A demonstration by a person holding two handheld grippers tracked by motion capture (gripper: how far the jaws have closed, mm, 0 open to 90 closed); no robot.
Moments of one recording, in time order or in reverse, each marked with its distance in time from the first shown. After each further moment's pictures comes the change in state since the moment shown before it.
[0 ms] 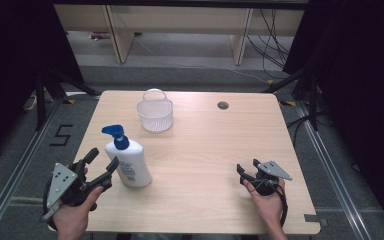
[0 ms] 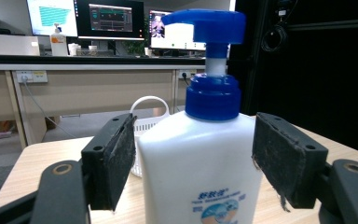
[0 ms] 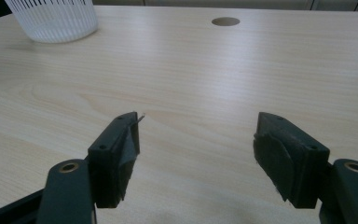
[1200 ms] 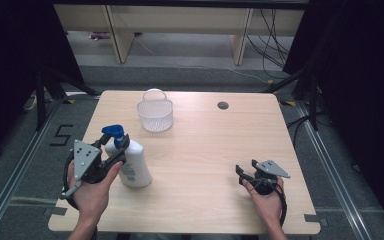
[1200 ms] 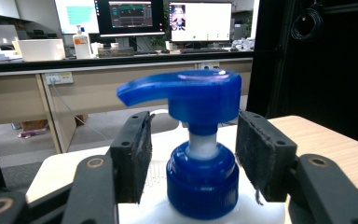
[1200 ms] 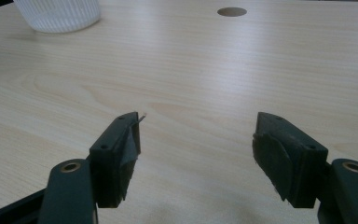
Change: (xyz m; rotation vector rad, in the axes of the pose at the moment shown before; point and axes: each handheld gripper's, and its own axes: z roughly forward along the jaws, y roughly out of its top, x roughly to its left) left arm -0.031 0.035 0.048 0.038 0.124 0.060; right arm 0.001 0.002 0.001 0.048 0.034 0.003
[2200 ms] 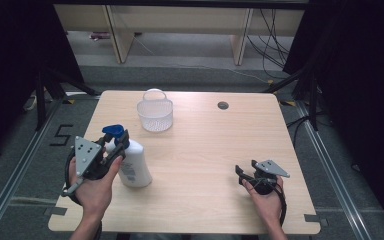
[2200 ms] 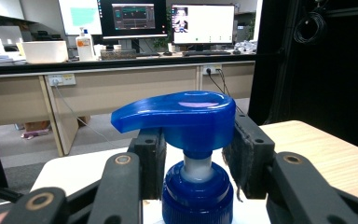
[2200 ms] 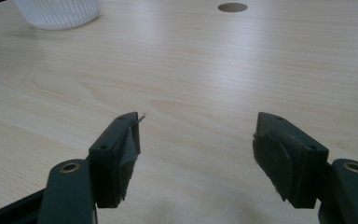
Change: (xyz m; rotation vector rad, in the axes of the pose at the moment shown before) left arm -0.003 0.009 0.002 0.002 0.003 -0.013; right arm 0.000 0.000 0.003 0.017 -0.002 0.004
